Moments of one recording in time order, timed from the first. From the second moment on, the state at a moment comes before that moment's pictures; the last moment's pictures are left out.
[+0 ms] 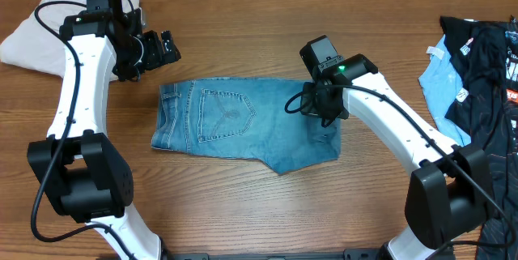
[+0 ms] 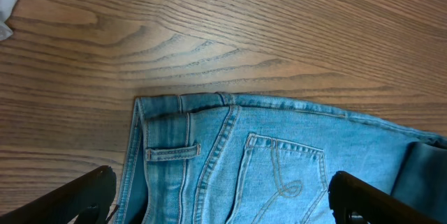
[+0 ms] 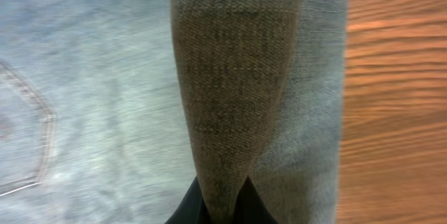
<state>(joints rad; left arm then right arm) 0.12 1.95 1.76 -1.06 0.29 -0.20 0.43 1.80 1.39 -0.98 0.02 0.61</state>
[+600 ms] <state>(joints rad) 0.12 1.95 1.76 -1.06 0.29 -0.20 0.56 1.83 1.39 -0.87 -0.09 0.64</state>
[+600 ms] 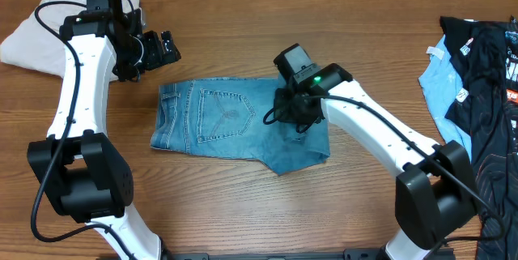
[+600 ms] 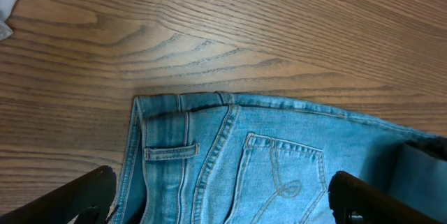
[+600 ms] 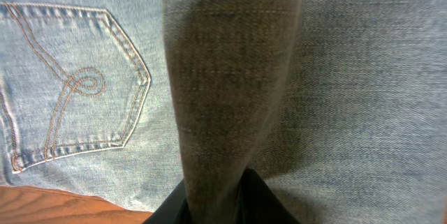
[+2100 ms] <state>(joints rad) 0.12 1.95 1.76 -1.07 0.28 -0.20 0.23 2.30 1.49 -0.44 -1.09 0.39</state>
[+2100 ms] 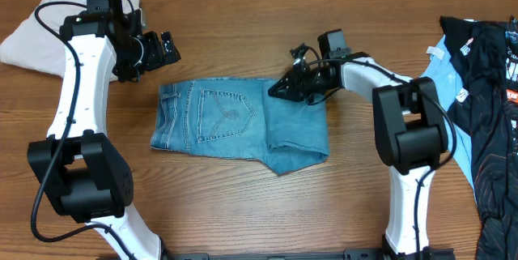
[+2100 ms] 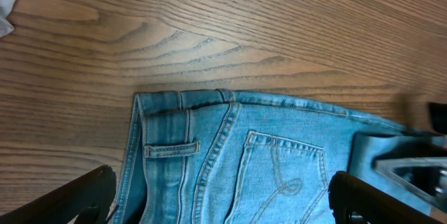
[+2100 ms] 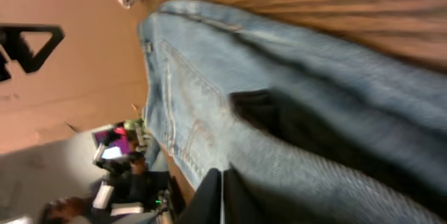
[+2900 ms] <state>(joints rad) 0.12 1.95 1.76 -1.07 0.25 -0.20 0.29 2.02 1.46 -0.63 -1.00 0.46</state>
